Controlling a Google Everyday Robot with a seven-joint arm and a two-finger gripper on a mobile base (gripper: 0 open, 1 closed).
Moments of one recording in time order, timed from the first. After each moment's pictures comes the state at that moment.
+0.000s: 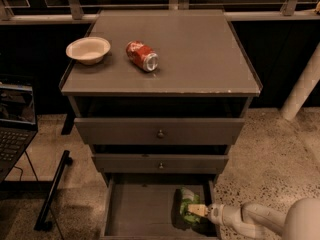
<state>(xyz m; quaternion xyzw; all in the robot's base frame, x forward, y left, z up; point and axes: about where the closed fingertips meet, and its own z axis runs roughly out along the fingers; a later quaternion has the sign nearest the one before) 0.494 -0.180 0.227 0.04 0.87 0.45 0.20</state>
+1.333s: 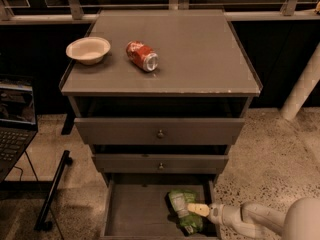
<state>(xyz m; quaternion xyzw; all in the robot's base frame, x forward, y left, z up) 0.494 -0.180 0.227 0.04 0.87 0.45 0.20</state>
